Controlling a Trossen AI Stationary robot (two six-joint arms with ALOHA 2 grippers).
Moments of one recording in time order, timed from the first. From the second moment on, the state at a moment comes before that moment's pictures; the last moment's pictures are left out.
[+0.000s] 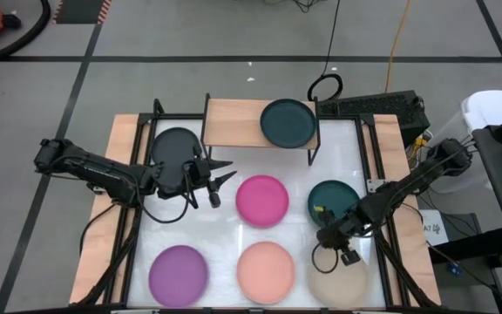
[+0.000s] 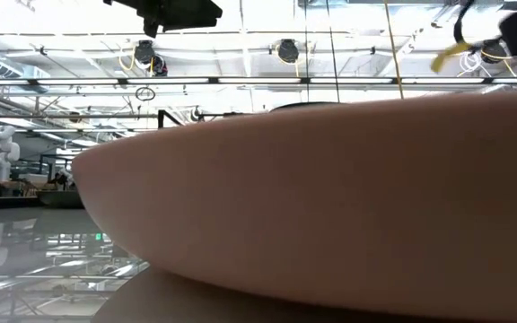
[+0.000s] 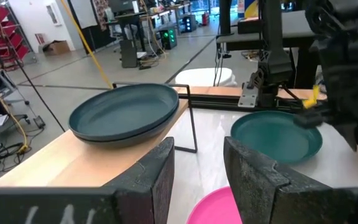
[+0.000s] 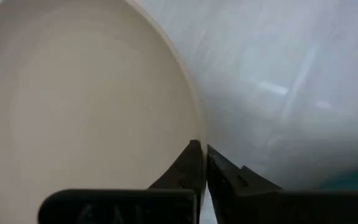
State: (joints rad) left arm -0.19 1.17 0.76 0.26 -0.56 0.04; right arm 0.56 1.25 0.64 -0.51 -0.15 0.29
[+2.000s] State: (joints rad) left arm -0.19 1.17 0.76 0.32 -0.56 0.03; right arm -0.81 1.22 1.03 -0.41 -0.05 0.08
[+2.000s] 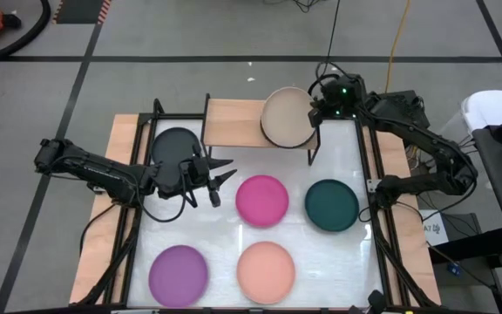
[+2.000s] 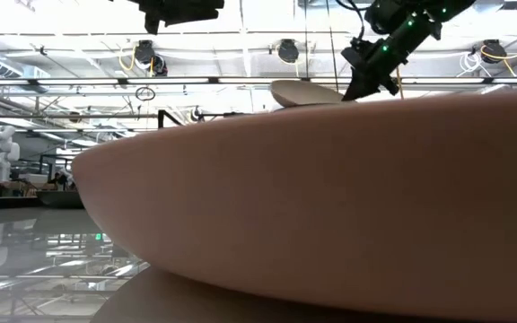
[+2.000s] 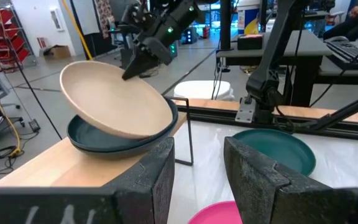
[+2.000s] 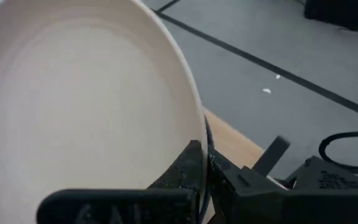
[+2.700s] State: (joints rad) left arm -0.19 1.17 0.76 0.32 -0.56 0.05; right arm -0.80 1.04 0.99 -0.38 -0.06 -0.01
